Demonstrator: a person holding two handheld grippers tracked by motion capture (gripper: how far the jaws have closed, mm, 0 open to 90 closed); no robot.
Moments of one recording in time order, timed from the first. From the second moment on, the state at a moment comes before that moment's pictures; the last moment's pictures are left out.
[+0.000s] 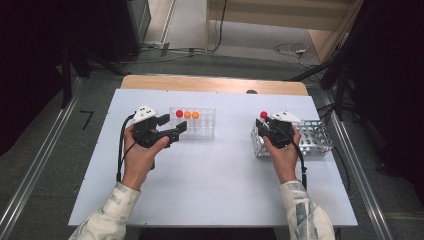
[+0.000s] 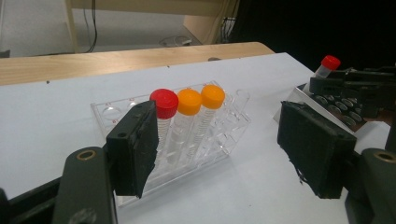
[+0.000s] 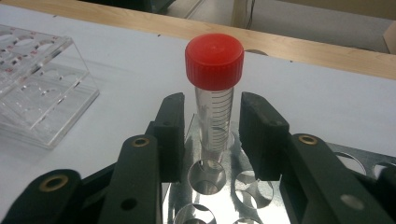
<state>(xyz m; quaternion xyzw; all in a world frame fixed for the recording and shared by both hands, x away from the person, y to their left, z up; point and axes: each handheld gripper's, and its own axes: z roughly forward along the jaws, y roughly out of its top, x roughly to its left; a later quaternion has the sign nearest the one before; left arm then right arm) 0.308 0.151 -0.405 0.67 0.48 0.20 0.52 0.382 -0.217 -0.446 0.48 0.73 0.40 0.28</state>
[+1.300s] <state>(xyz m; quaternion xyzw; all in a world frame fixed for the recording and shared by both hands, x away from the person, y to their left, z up) 0.307 0.143 -0.405 0.68 0.48 0.19 0.52 0.343 -0.225 -0.387 0.43 0.71 0.47 0.29</state>
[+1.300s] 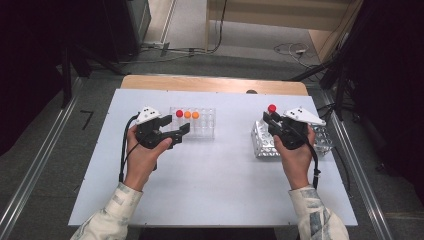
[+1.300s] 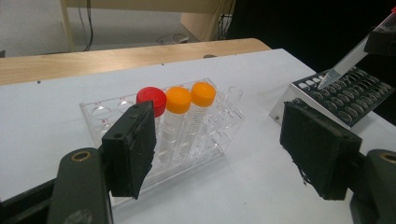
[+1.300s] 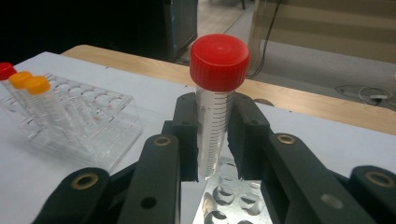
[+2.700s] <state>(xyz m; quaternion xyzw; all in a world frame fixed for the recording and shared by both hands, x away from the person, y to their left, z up) 0.306 0.106 -0.411 0.71 0.44 0.16 0.53 0.318 -0.101 -0.441 0.34 0.80 0.46 0.18</state>
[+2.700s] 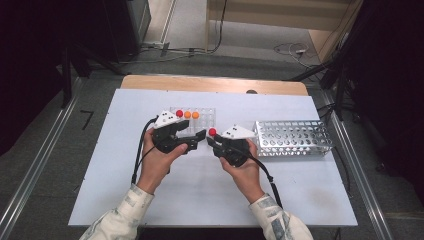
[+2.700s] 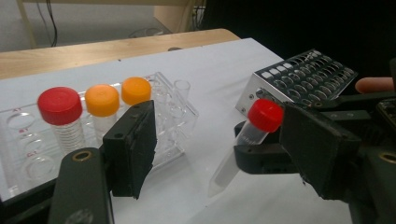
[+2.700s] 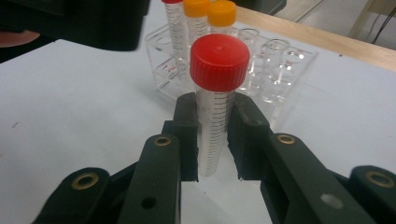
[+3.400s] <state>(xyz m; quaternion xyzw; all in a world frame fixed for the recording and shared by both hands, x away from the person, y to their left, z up) 0.305 0.092 -0.417 0.74 0.41 0.15 0.51 0.312 -0.084 -0.441 0.32 0.81 0.46 0.18</state>
